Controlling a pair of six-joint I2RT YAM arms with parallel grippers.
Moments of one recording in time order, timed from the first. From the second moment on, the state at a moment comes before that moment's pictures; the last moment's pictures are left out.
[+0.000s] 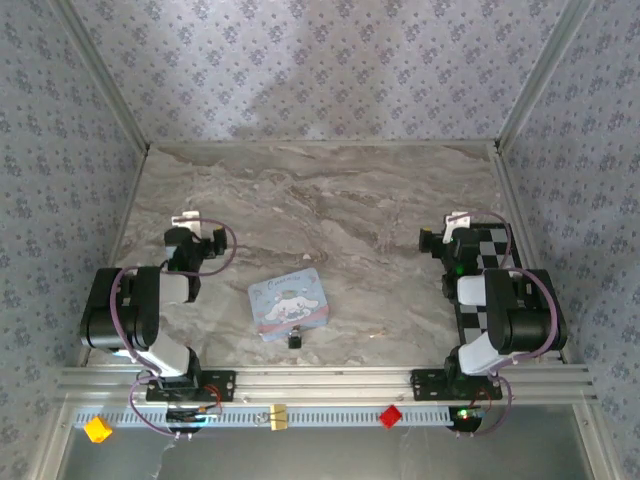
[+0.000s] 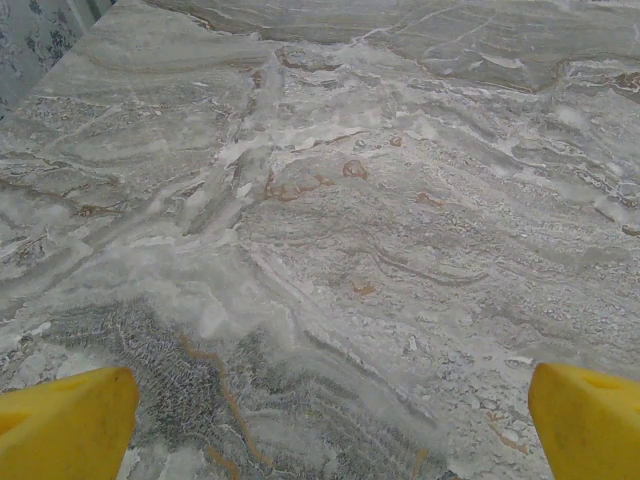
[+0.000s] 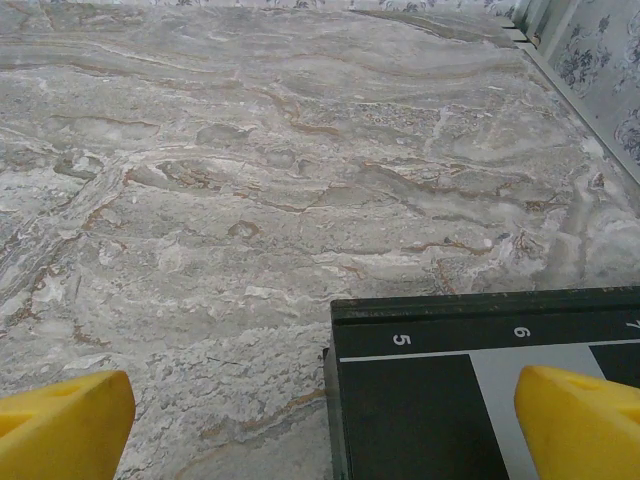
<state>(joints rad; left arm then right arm) 0.01 1.55 0.39 0.73 -0.07 -0.04 -0.01 1.52 0.37 0.73 0.12 -0.03</state>
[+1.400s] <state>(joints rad) -0.08 1.44 0.40 0.63 -0.15 0.00 0.01 1.50 0.36 0.74 0.11 -0.05</state>
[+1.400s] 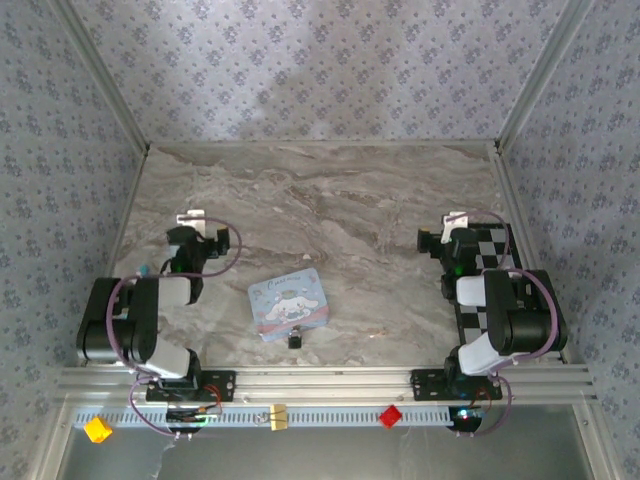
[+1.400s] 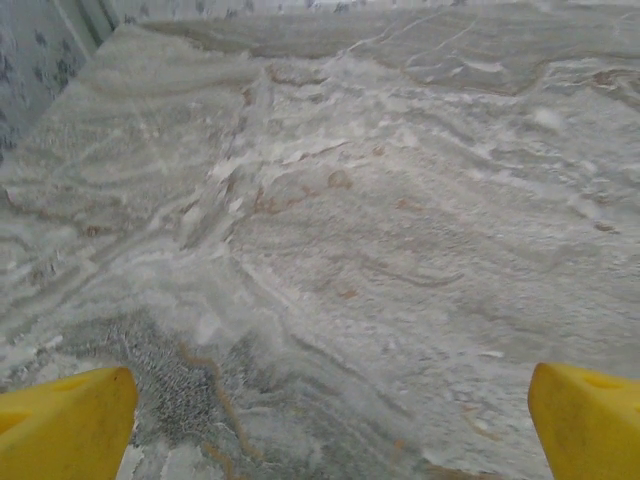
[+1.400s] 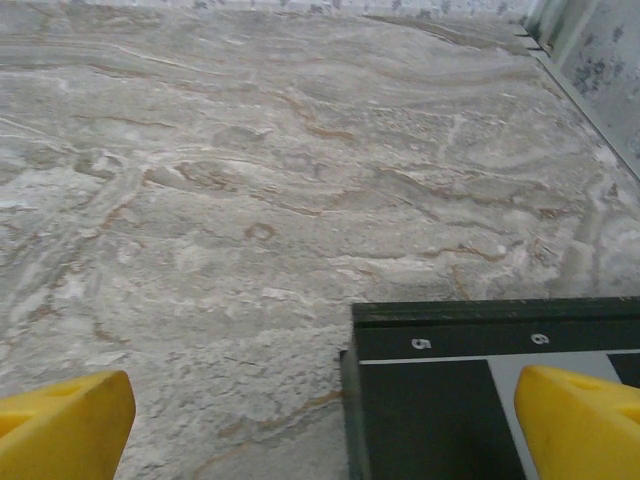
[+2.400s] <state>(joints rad) -0.17 0.80 0.59 -0.39 0.07 -0.61 0.17 0.83 0.84 -0.58 -0.04 0.37</state>
